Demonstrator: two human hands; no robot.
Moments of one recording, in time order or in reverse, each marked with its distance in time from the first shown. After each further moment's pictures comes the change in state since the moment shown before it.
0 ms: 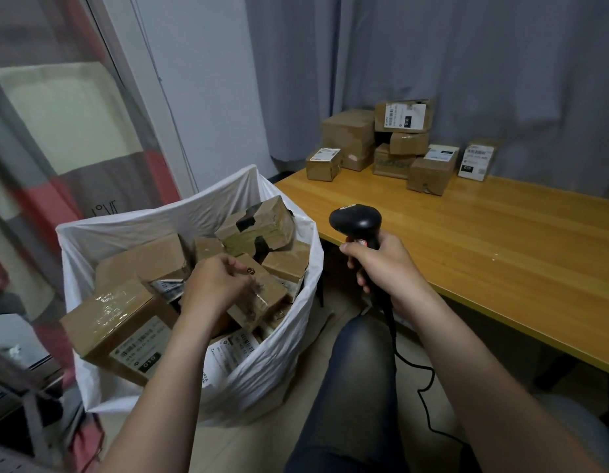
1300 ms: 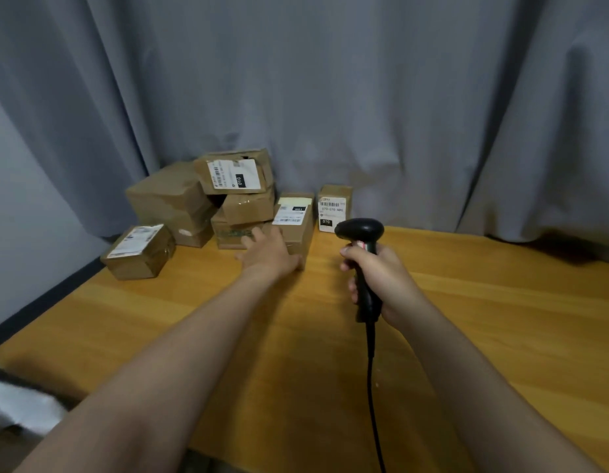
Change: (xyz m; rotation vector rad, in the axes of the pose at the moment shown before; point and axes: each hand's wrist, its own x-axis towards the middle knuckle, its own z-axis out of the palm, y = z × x) left_hand 0.219 0.391 0.374 0.491 -0.284 0.474; right_hand 0.231 0.015 -0.282 0.251 0.412 0.121
